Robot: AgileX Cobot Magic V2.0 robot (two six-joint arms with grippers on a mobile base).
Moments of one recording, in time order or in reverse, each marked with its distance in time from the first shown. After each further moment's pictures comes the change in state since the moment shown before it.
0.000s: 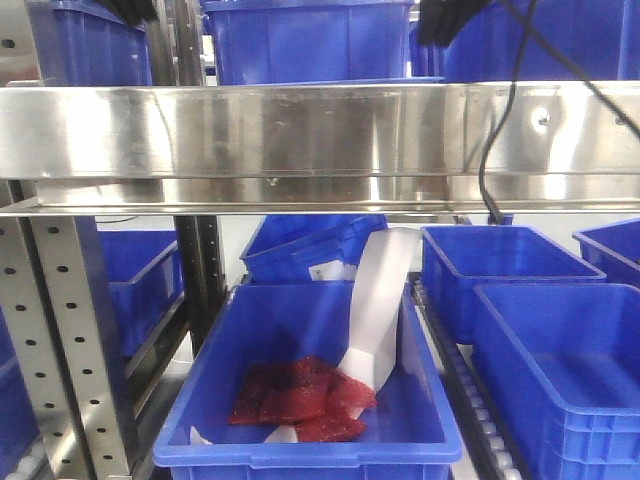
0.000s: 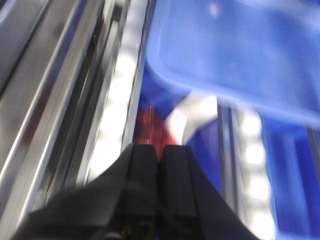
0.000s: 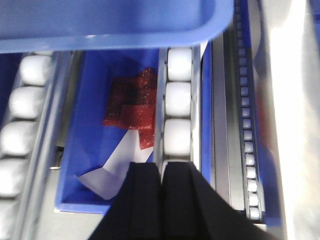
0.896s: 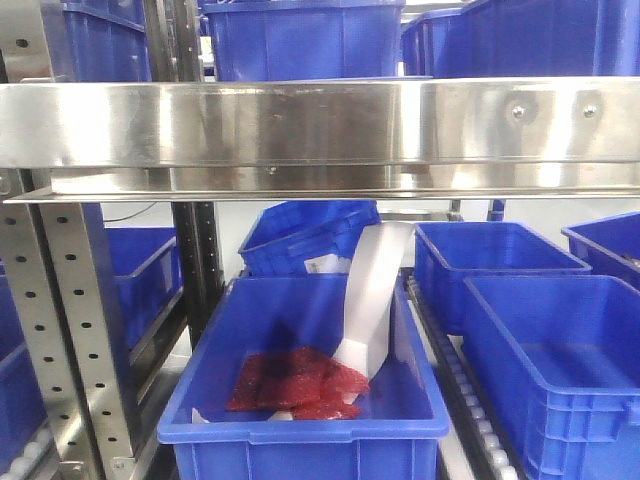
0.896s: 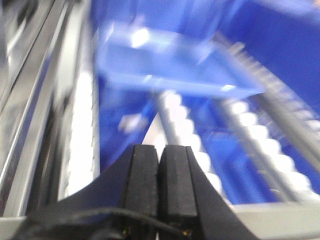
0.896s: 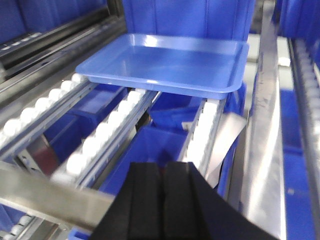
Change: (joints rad) left arm -0.075 -0.656 0.987 0.185 -0.836 -0.014; right arm 0.060 -0.810 1.106 -0.093 -0.880 -0.131
